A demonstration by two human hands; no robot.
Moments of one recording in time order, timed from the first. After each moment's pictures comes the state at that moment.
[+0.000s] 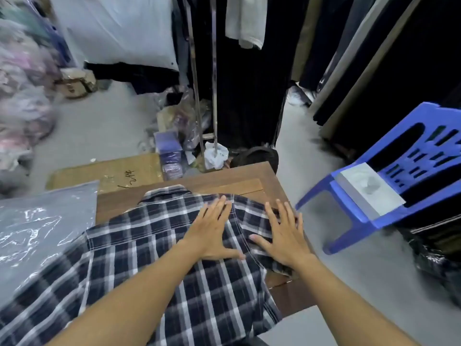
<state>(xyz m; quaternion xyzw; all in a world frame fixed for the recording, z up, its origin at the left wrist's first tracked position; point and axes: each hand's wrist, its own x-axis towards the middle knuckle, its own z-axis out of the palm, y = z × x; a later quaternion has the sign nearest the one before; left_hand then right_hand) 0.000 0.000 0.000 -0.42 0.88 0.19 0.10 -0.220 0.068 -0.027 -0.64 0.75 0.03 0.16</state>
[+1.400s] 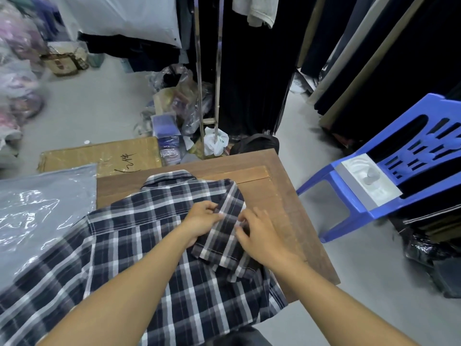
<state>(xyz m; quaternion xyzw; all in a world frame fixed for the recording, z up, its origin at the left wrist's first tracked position) 0.018 -0.011 -0.016 -0.62 0.49 0.60 -0.12 -0.136 0.074 0.008 -0.66 0.70 -0.16 0.23</state>
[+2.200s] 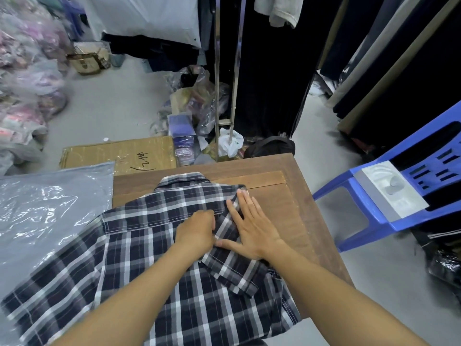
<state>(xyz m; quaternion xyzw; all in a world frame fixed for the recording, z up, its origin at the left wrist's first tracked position) 0.046 0.000 0.006 -0.63 0.71 0.29 0.10 -0.120 0.025 -0.040 -0.81 0.58 0.08 0.11</state>
